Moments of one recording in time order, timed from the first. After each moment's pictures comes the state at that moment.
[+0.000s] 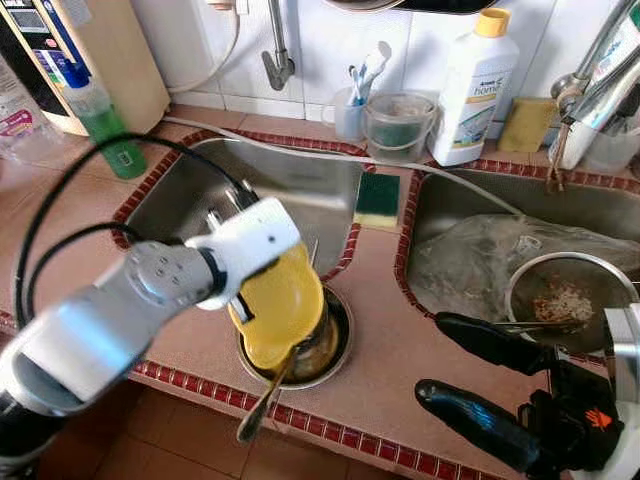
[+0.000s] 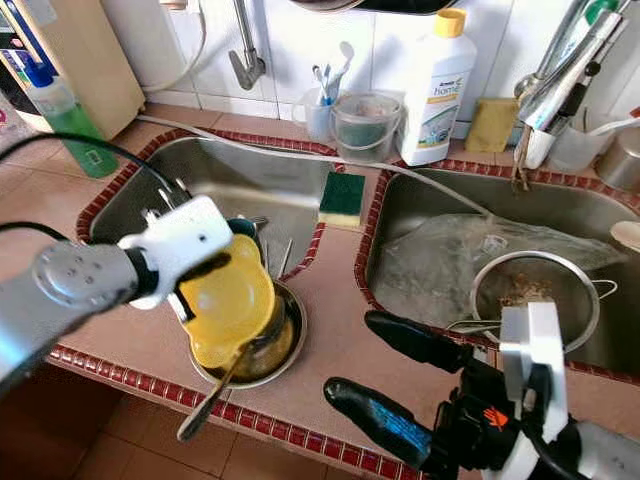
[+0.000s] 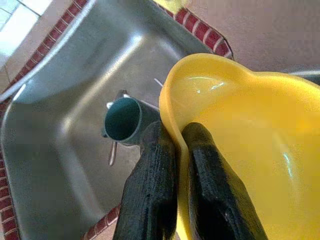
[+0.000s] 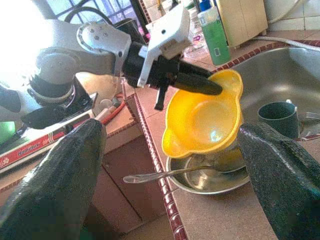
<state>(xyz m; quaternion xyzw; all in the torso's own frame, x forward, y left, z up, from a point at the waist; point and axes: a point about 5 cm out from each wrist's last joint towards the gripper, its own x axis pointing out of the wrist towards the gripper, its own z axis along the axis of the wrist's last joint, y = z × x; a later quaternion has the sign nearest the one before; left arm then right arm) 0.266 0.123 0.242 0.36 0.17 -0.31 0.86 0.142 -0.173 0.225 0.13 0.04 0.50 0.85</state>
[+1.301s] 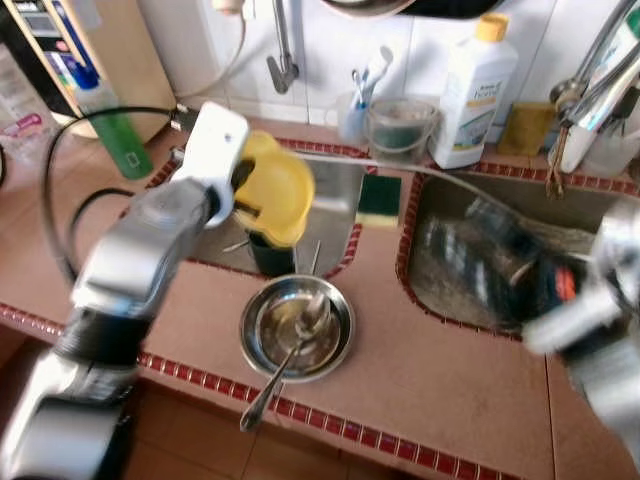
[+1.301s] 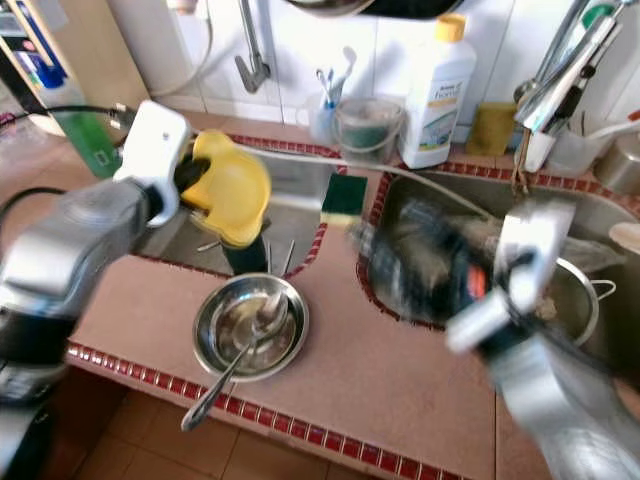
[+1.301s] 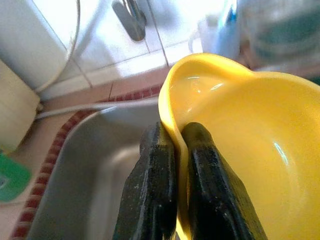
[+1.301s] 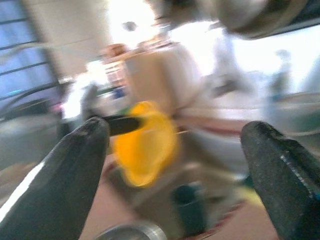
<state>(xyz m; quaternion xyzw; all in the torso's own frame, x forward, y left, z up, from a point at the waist) 0.364 0.139 0.257 0.14 0.03 -0.13 0.98 0.228 -0.174 0.248 0.15 -0.12 0.30 0.94</state>
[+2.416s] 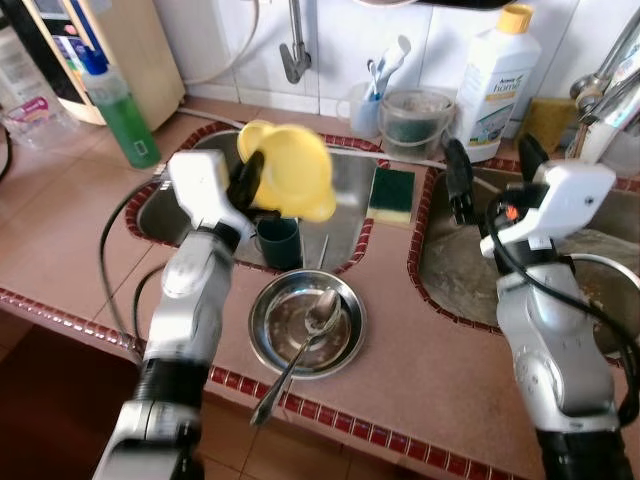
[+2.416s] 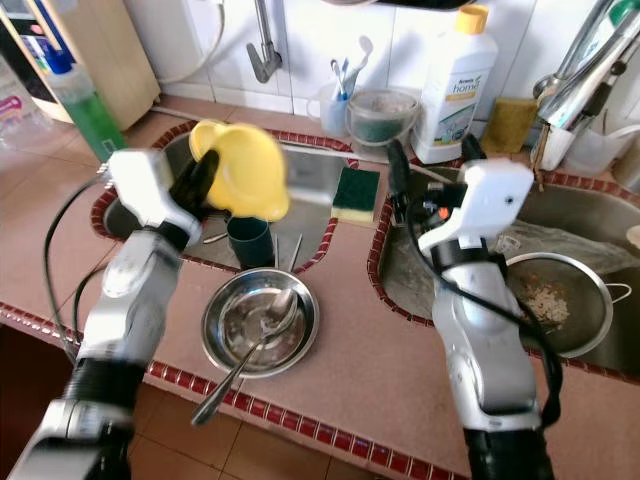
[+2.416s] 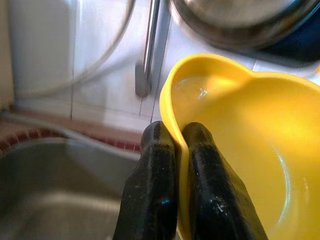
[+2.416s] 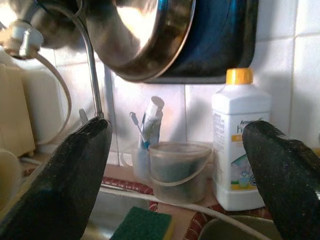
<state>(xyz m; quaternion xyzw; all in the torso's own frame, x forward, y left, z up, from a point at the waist) 0.345 0.131 0.204 -0.12 -0.17 -0.14 0.97 0.293 -0.166 0.233 0.02 -0.25 0.05 0.97</state>
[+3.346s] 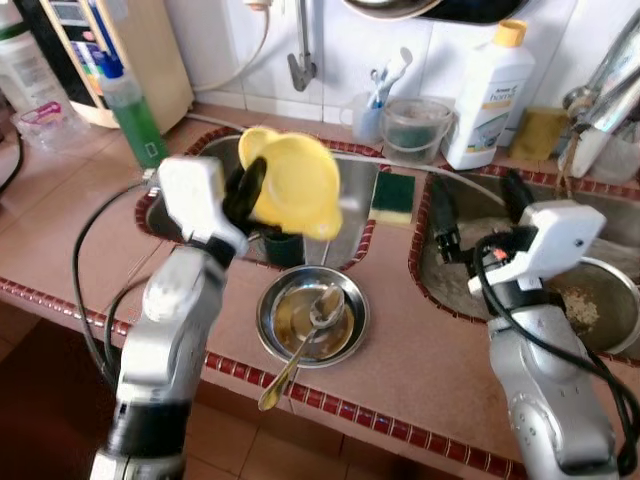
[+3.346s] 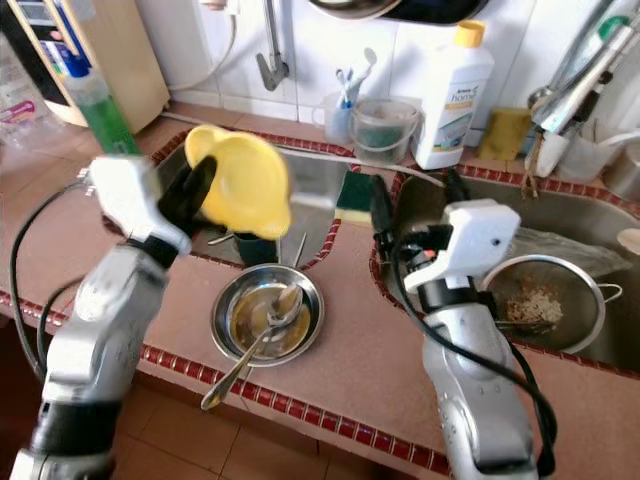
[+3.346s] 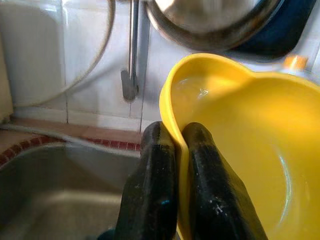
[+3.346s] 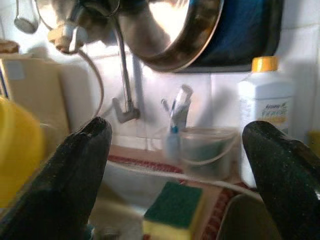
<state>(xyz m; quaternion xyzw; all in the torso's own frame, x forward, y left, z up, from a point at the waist) 0.326 0.123 0.219 -0.08 -0.13 -0.16 0.98 0.266 -0.151 0.219 0.04 -0.21 0.09 0.97</state>
